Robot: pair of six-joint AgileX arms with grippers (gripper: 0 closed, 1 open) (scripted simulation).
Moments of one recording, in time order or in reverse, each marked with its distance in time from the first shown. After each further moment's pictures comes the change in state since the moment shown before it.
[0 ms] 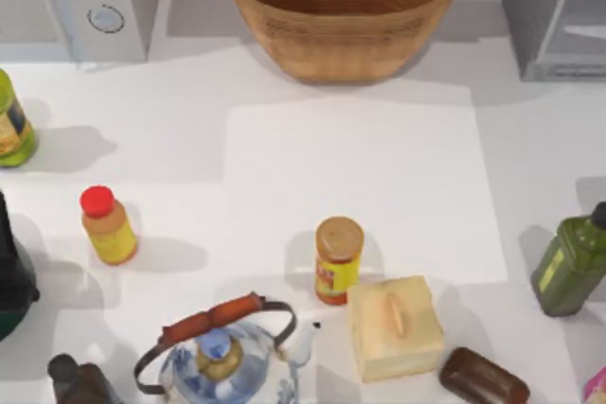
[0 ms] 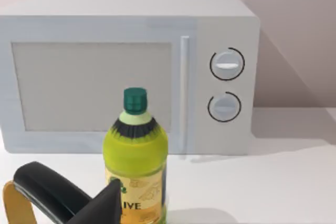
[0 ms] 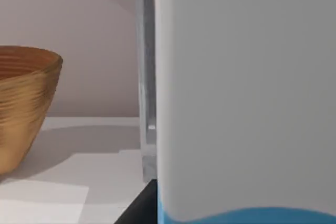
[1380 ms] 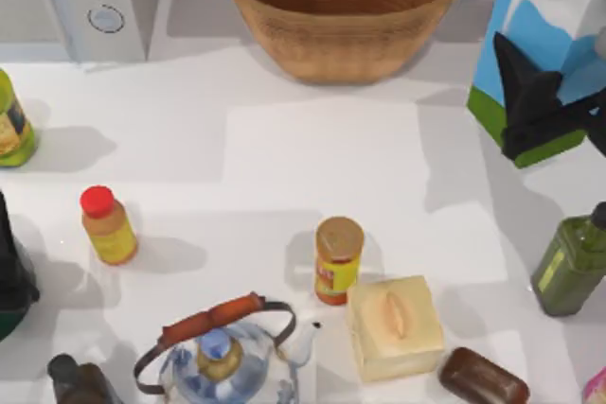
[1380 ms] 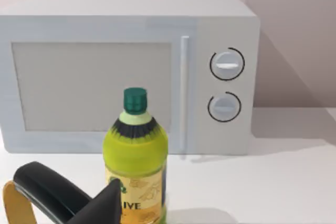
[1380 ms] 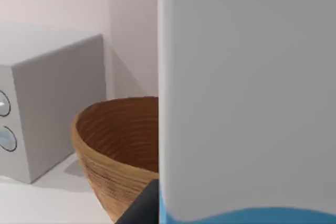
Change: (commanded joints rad) left arm 0.000 0.000 0.000 0.000 0.000 0.000; right arm 0.418 1.092 0.439 0.650 -0.006 0.010
